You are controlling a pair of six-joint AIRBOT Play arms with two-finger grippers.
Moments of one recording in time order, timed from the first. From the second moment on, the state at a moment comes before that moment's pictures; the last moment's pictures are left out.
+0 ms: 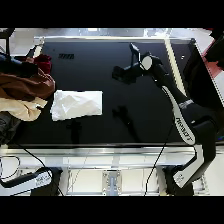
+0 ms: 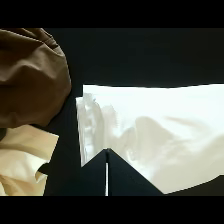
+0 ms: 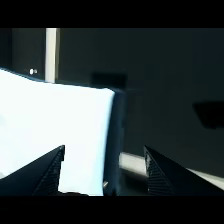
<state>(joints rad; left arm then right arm) 0.14 -1.28 1.62 1.42 -1.30 -1.30 0.32 -1.83 1.78 -1.05 1.03 1.82</state>
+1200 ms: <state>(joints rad) 0.14 -1.30 1.61 1.42 -1.30 -1.30 0.42 -2.17 2.02 -0.50 1.08 1.63</state>
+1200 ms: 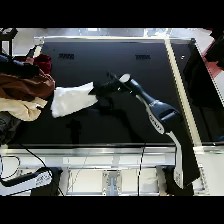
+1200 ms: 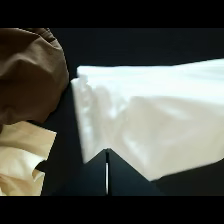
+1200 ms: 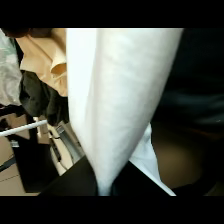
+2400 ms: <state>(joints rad) 0.14 -1.30 1.57 1.35 -1.30 -1.30 -0.66 -1.09 0.88 -1.58 1.32 1.65</state>
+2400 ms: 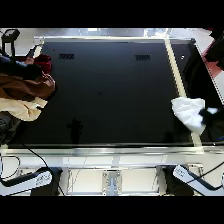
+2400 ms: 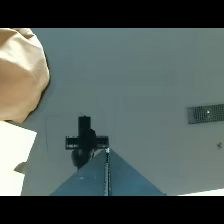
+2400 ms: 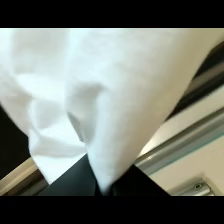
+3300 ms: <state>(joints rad) 0.14 -1.30 1.50 1.30 -1.30 -1.31 -0.62 -0.65 1.15 -0.60 1.31 1.20</state>
